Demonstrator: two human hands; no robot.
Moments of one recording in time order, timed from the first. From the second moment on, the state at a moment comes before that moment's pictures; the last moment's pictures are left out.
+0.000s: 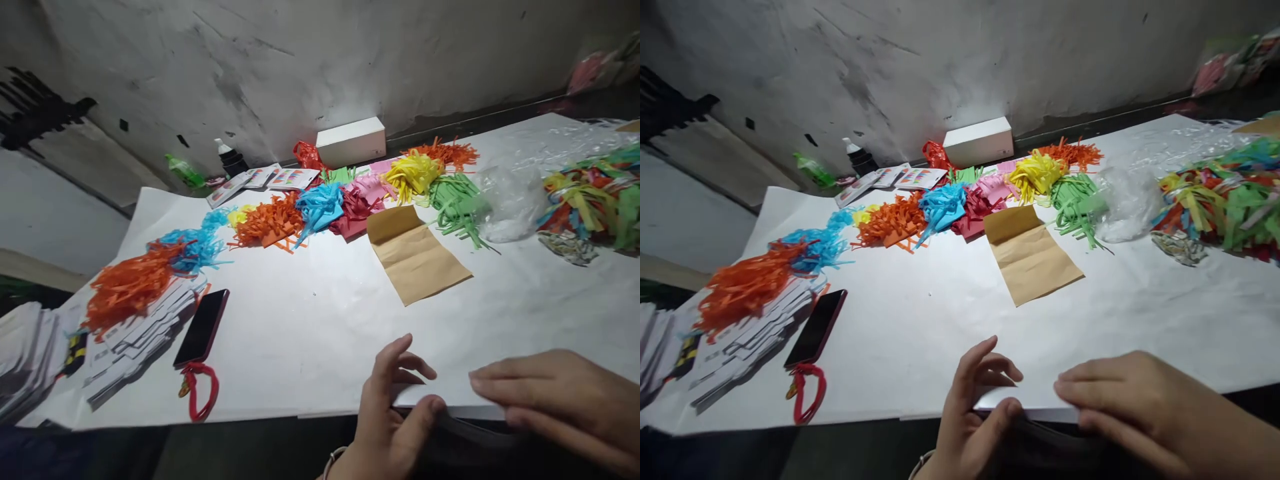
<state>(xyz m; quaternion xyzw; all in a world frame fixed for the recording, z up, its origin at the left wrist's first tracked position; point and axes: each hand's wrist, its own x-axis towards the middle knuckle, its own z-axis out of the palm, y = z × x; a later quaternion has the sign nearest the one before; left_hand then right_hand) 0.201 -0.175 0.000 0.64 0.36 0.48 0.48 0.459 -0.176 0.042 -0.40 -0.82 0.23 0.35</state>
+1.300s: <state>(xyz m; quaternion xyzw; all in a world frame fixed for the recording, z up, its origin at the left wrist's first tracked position) 0.244 -0.173 0.023 0.86 0.27 0.42 0.07 0.470 -0.195 0.043 -0.41 -0.78 0.34 0.32</state>
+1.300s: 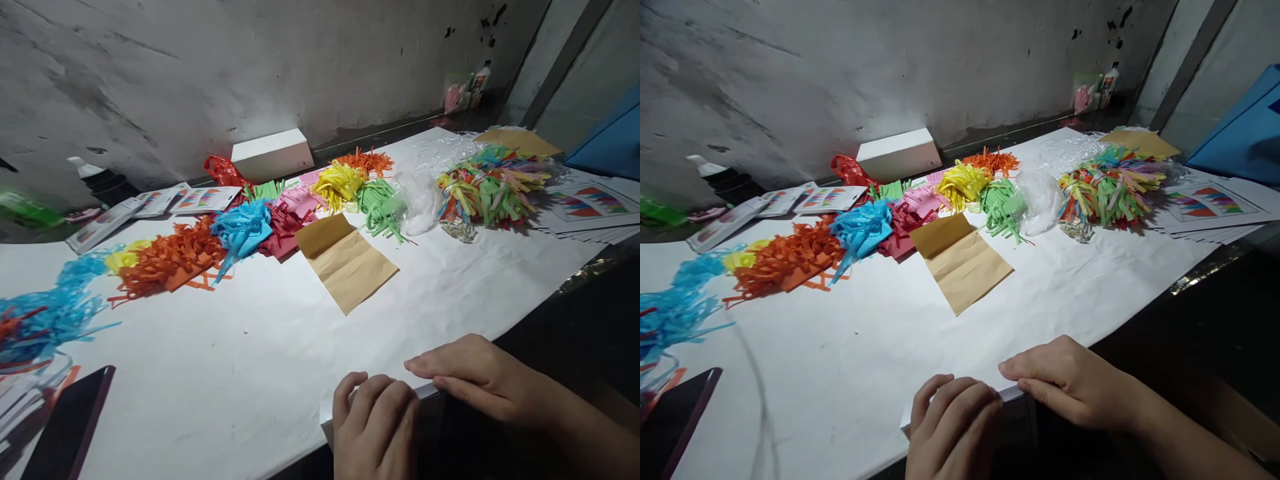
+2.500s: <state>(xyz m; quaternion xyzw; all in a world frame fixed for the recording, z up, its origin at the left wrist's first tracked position) 0.099 -0.019 -0.023 0.50 0.56 0.46 0.47 0.283 -0.092 -0.022 -0.37 -0.89 0.24 0.13</state>
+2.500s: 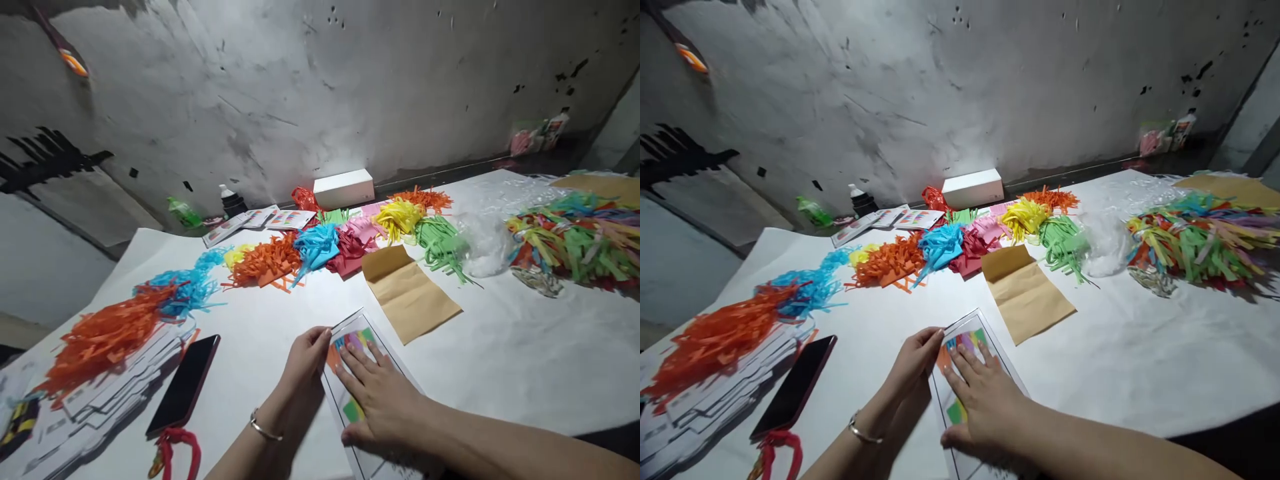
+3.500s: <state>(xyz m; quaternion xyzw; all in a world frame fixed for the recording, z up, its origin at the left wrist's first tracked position) 0.061 0.102 0.071 0.70 0.53 0.21 0.44 0.398 0.140 0.027 -0.46 -0.80 0.04 0.38</state>
